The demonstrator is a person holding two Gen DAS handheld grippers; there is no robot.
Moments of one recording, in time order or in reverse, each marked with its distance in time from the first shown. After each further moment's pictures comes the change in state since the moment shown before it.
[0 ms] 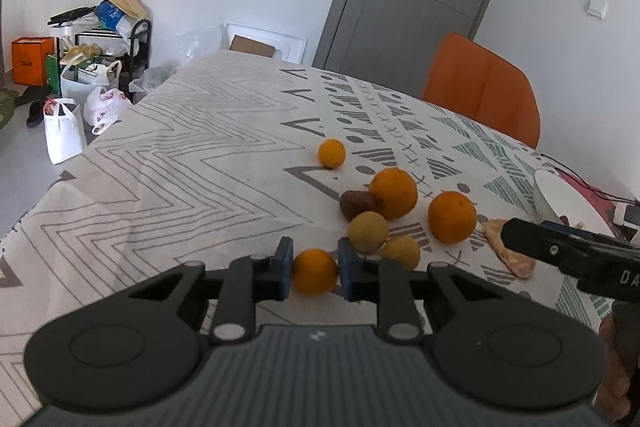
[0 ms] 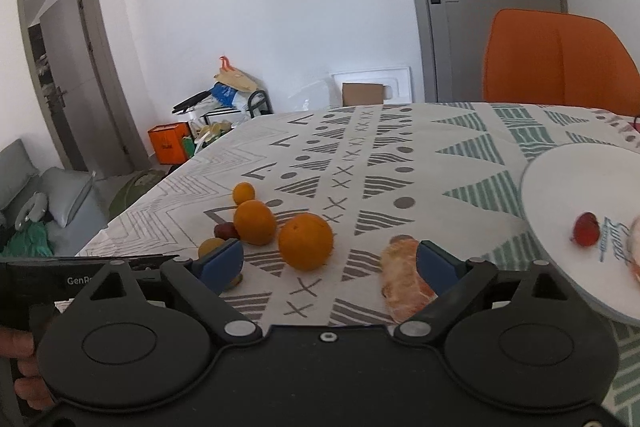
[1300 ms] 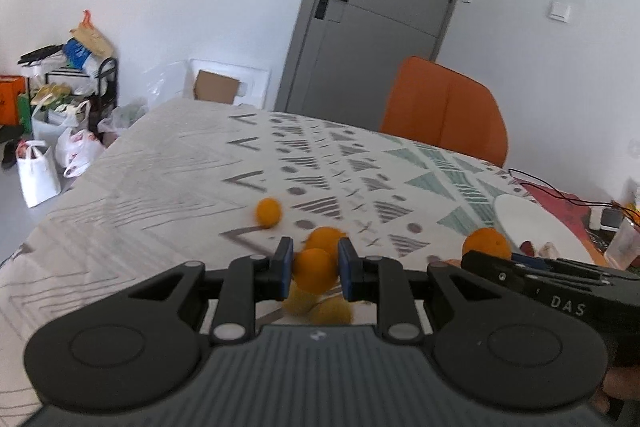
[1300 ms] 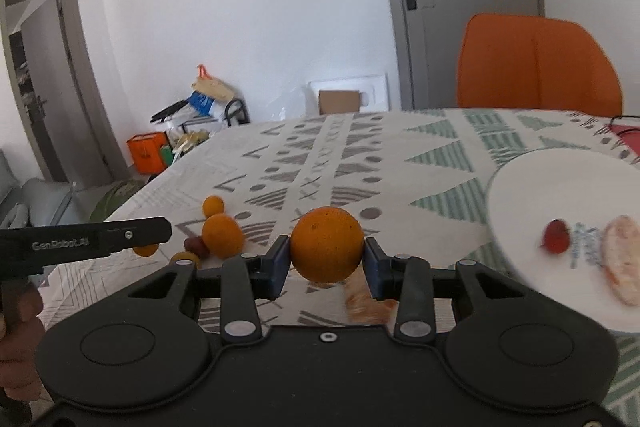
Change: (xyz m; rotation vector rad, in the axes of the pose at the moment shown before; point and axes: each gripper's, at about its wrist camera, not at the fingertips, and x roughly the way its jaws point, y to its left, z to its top) left arm -0.002 -0.039 0.027 0.082 -0.082 -0.084; right arm -0.009 -0.016 0.004 0.025 -0.036 -0.073
